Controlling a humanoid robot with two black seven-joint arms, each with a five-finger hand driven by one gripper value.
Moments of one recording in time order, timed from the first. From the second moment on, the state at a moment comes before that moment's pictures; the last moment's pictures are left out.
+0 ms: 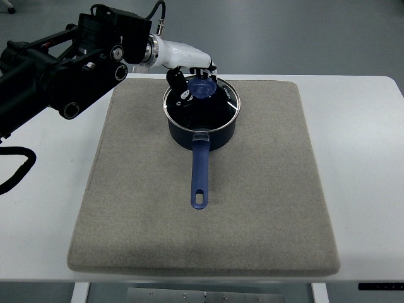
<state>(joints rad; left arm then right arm) -1.26 0.24 -0.53 -0.87 1.85 -0.57 -0.15 0.04 0.00 -0.05 0.19 0.00 -0.01 0.07</state>
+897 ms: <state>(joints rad) -1.27 0.25 -0.53 -0.85 1.84 -0.57 -0.15 0.04 0.00 -0.05 0.19 0.00 -0.01 0.07</state>
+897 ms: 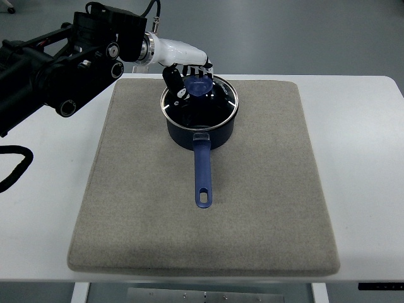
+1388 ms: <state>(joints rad) -1.29 0.26 -0.55 -0.86 1.84 -0.57 -0.15 0.04 0.00 -0.05 0.19 0.00 -0.01 0.07</state>
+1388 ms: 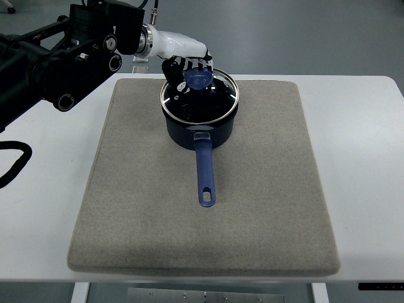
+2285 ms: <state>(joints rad) -1.29 0.54 -0.55 -0.90 1.81 -0.57 -0.16 0.04 0.00 -0.05 0.19 0.00 -0.01 0.07</state>
